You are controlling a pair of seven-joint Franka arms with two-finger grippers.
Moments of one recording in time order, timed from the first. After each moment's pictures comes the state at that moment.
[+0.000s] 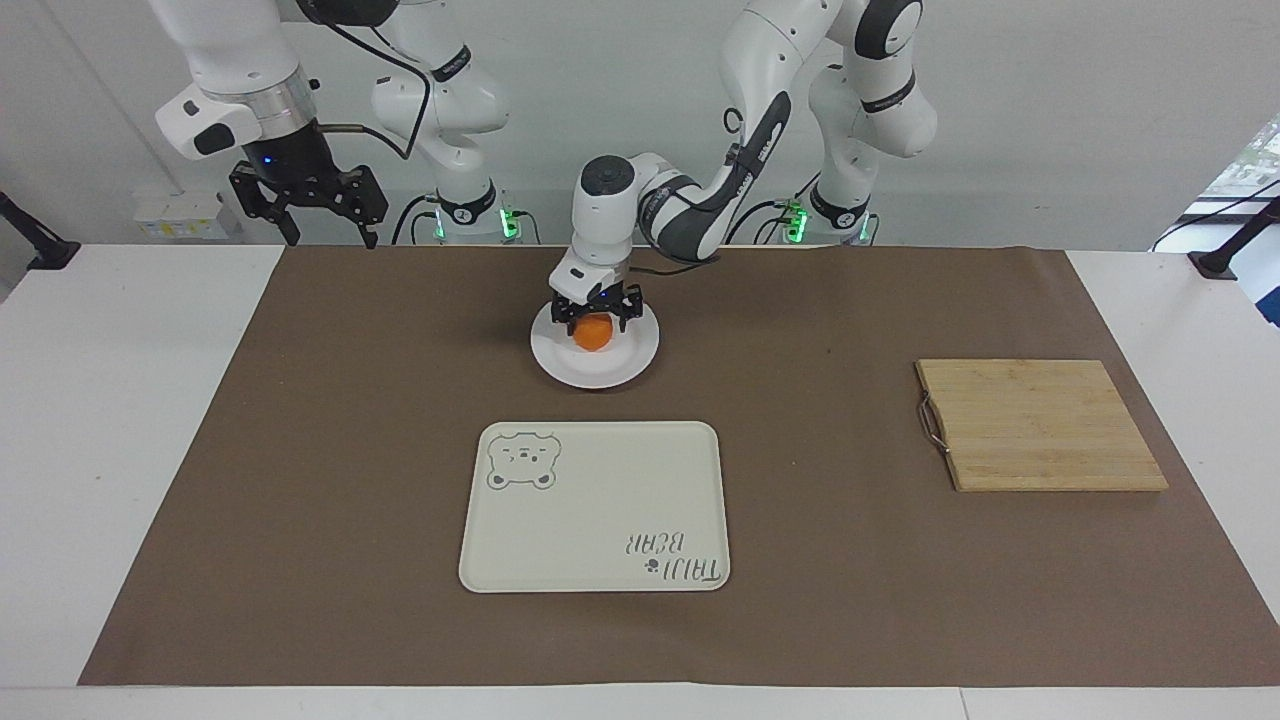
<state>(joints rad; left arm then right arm) -0.85 0.37 -0.11 -1.86 -0.05 2.31 -1.03 0.03 -0.10 -0.02 -1.63 -0.03 1.54 0.06</state>
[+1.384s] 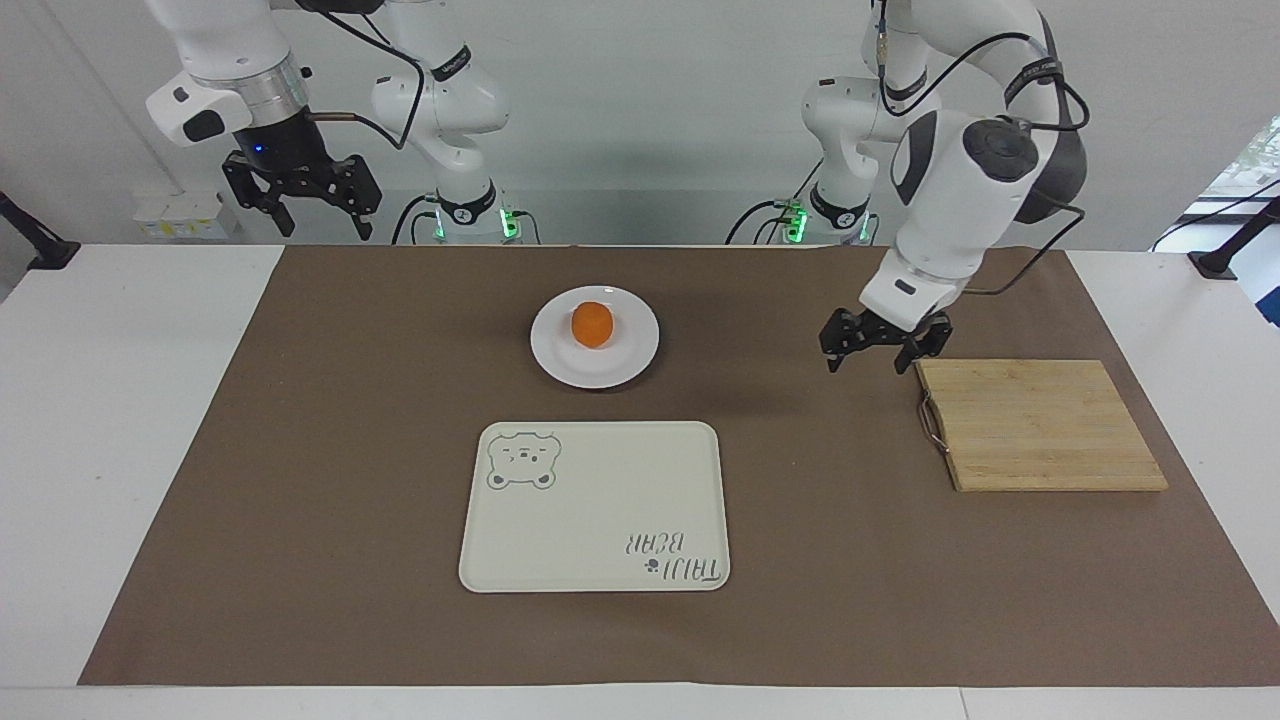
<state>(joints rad) -0.16 0.10 -0.09 -1.75 -0.05 1.89 -0.15 0.02 -0.12 -0.02 -1.63 0.01 1.53 0.05</state>
